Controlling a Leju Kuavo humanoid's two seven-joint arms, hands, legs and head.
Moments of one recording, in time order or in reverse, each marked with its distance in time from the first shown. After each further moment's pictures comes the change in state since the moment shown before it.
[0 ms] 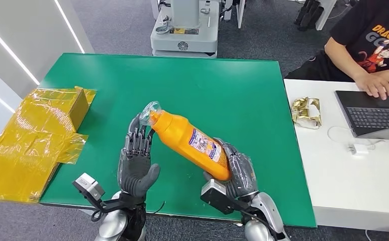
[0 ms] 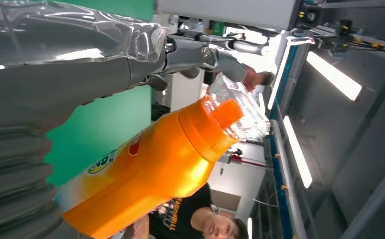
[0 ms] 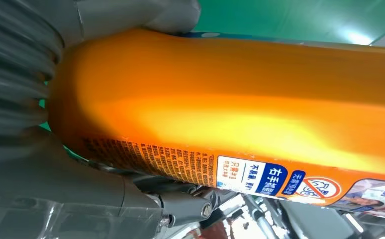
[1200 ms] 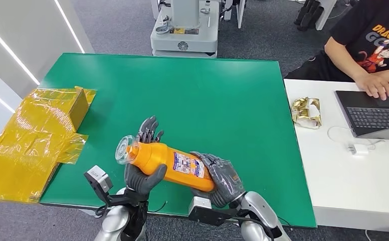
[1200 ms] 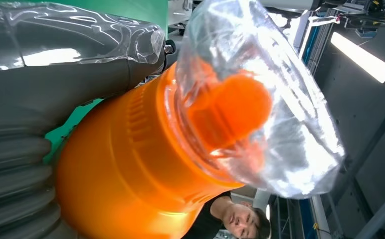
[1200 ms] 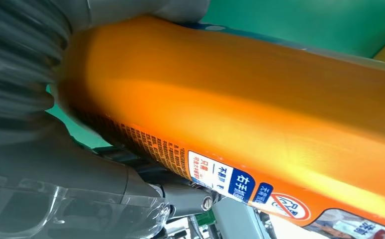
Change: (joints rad) left arm -0.035 -0.006 0.030 0.083 -0.016 -0.077 0.032; right arm -0.022 0.010 0.036 0.033 0.099 0.217 -0.105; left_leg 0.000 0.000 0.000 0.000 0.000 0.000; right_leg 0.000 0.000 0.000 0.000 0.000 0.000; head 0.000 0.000
